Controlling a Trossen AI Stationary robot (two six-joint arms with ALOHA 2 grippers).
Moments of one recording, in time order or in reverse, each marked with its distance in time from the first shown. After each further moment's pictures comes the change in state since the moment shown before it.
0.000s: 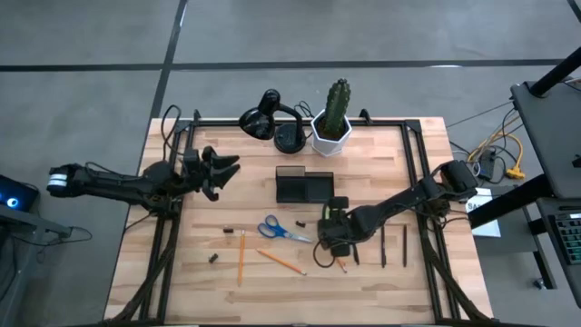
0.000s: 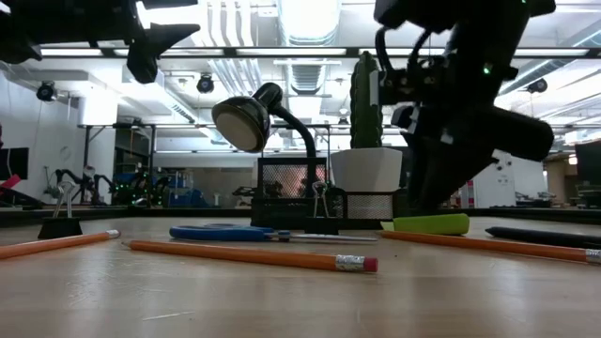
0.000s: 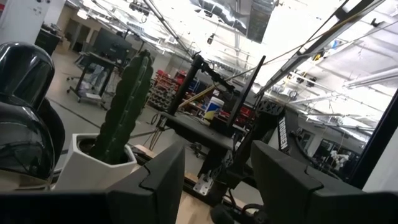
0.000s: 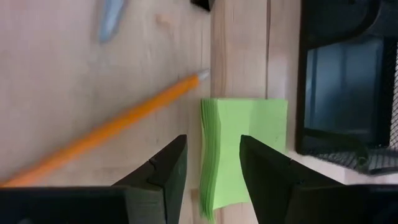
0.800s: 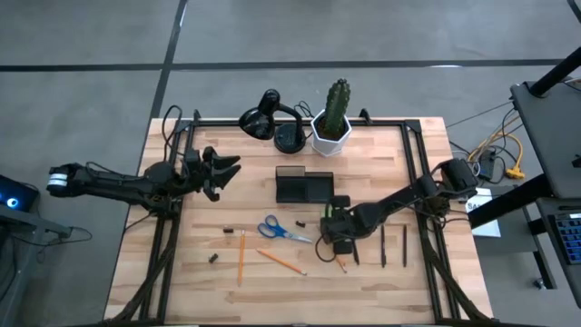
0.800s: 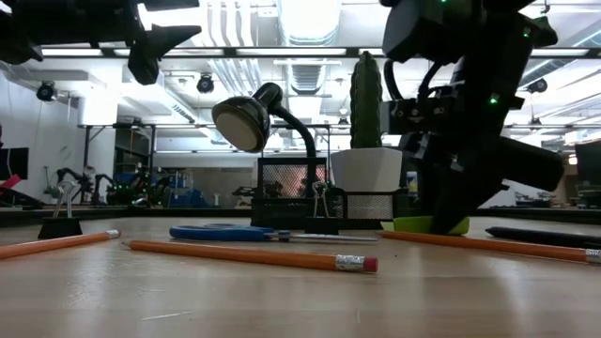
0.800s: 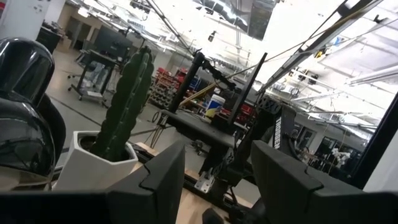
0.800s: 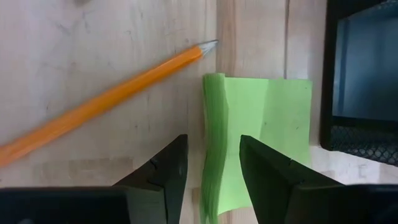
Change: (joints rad) left arm 0.000 0.011 0.000 0.007 0.000 0.000; right arm -0.047 -0.003 -0.111 0.122 -0.049 -0.033
